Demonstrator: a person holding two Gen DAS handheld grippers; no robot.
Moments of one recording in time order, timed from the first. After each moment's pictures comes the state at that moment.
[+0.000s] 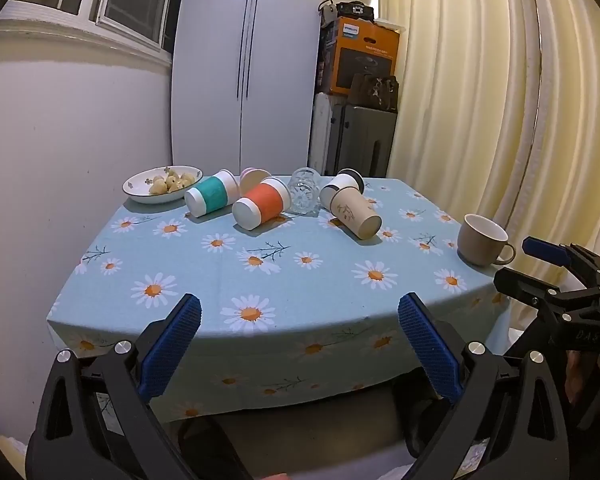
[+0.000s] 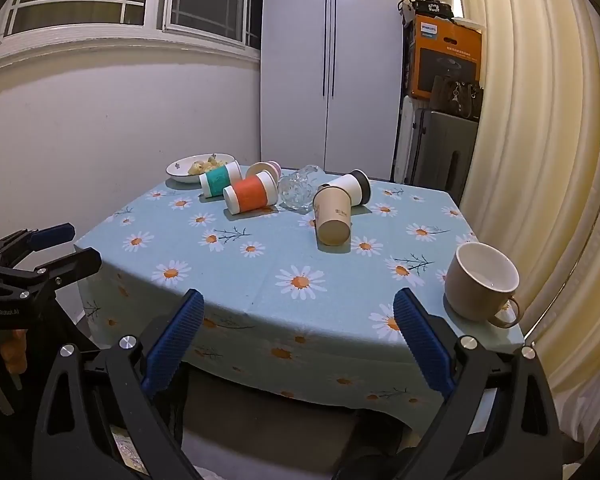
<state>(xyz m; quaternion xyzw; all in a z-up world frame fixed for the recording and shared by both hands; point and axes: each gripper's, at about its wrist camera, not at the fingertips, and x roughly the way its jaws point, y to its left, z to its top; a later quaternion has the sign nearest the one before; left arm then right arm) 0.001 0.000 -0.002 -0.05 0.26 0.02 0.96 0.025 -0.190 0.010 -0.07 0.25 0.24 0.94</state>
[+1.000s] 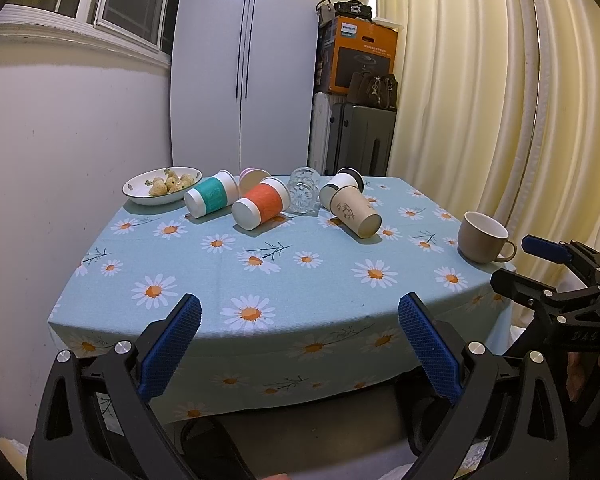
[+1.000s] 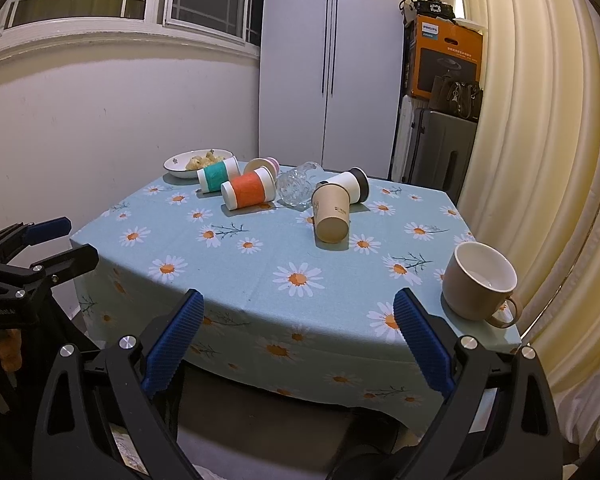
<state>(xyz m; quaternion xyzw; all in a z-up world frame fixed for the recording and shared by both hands) -0.001 -0.002 0.001 -0.04 0.25 0.02 0.97 0.026 -0.192 0.009 -0.07 0.26 0.24 0.93</state>
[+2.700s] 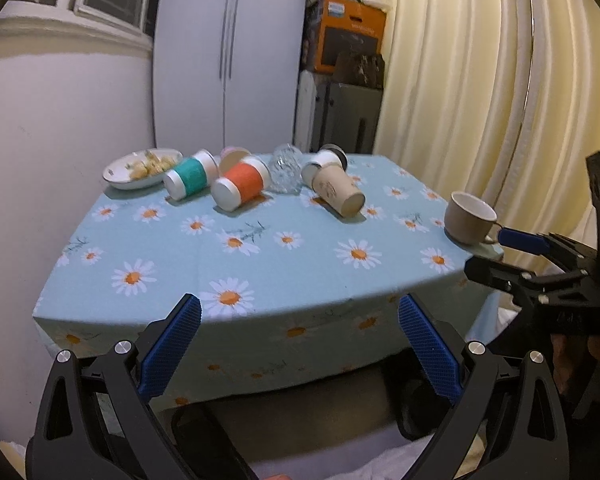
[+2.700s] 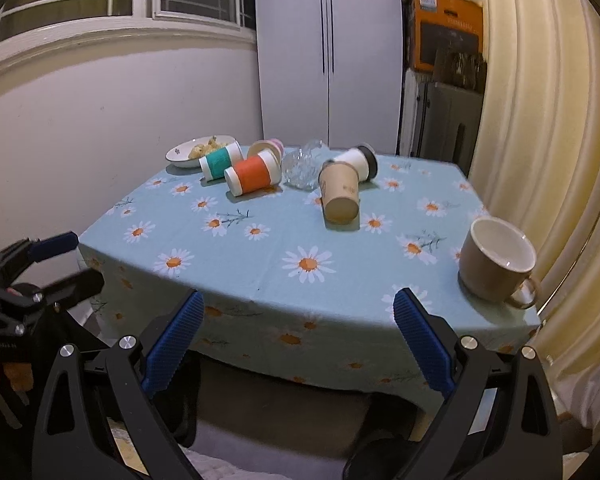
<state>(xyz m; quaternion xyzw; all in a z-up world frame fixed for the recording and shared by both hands) 0.013 -0.010 -0.005 -0.04 0.30 -0.02 0.95 0.051 -0.187 0.001 -0.04 0.32 0.26 0.91</state>
